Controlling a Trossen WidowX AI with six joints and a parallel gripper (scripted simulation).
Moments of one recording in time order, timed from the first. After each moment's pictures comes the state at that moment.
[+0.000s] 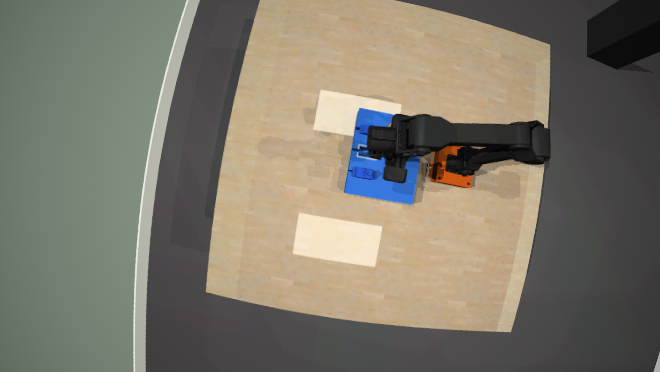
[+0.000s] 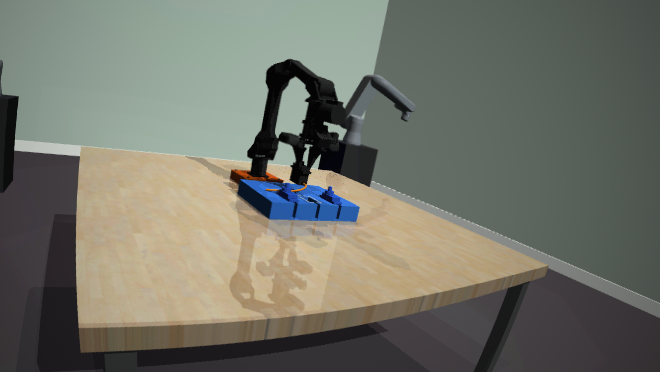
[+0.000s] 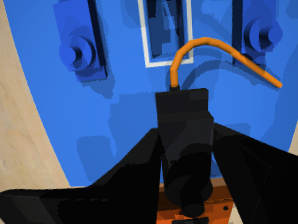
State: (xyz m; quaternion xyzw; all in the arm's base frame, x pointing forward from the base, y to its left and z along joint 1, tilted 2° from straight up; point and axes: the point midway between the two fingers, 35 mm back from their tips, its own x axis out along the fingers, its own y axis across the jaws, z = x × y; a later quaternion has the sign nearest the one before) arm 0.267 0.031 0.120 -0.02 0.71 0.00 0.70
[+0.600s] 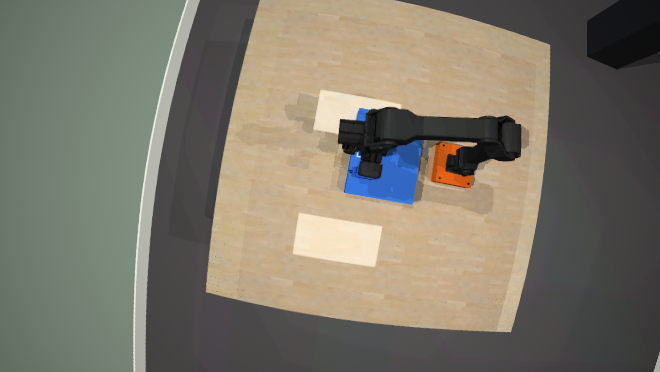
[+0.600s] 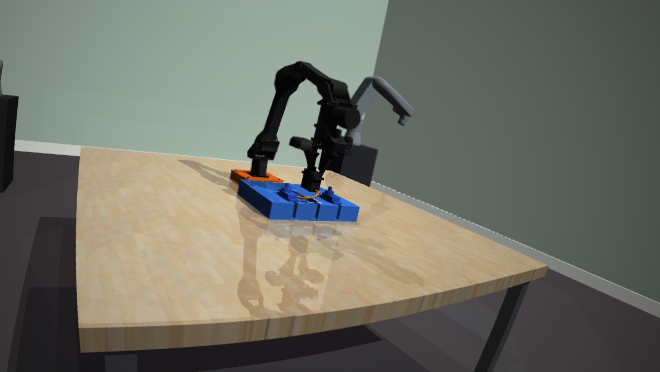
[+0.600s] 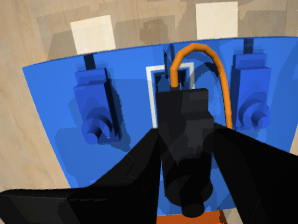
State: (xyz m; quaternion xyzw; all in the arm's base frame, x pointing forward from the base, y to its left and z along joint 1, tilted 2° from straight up) arm 0.337 0.033 0.121 -0.02 0.71 0.00 0.71
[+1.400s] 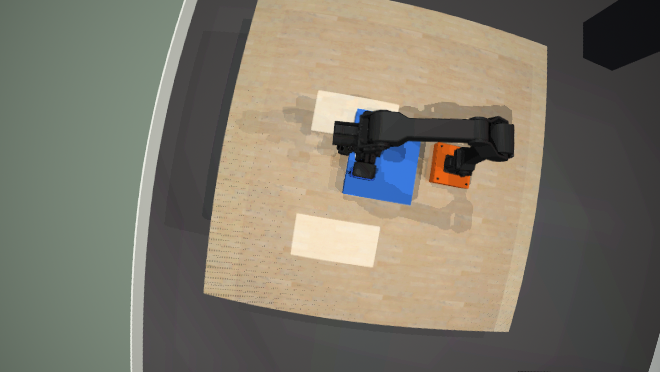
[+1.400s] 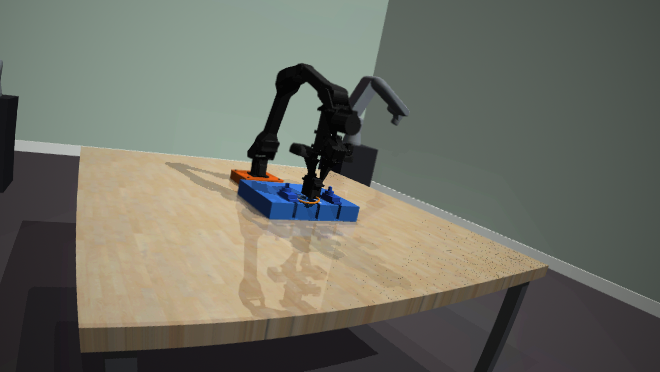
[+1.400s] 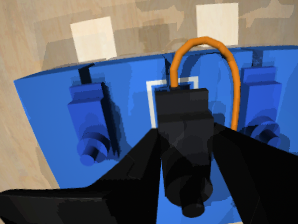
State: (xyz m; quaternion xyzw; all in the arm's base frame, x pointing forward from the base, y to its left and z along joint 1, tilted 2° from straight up) arm 0.347 0.032 0.104 -0.02 0.70 0.00 0.71
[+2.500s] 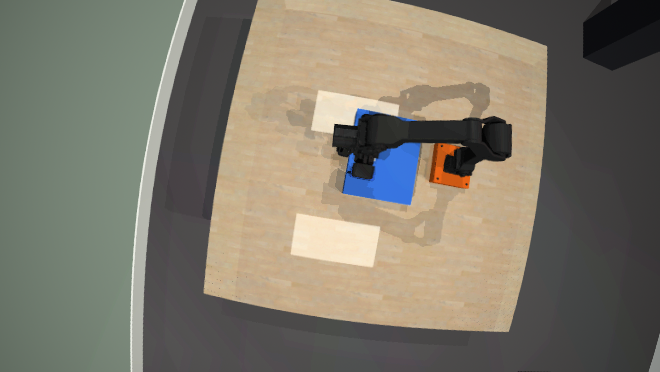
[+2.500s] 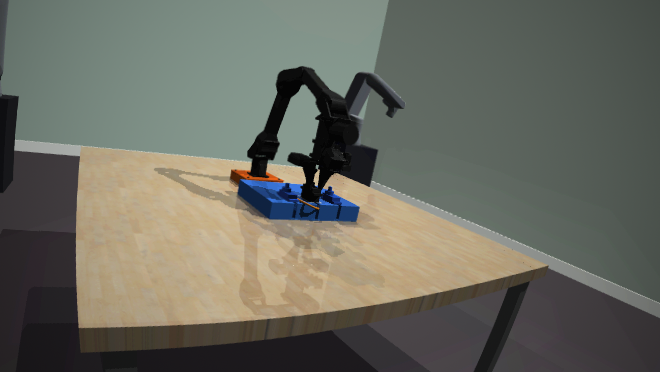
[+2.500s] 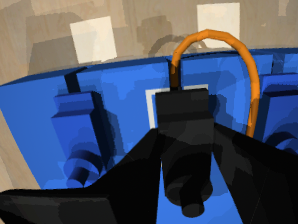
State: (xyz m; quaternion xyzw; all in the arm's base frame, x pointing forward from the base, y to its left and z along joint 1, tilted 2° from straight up) arm 0.347 0.032 0.077 -0.02 0.70 0.00 0.71
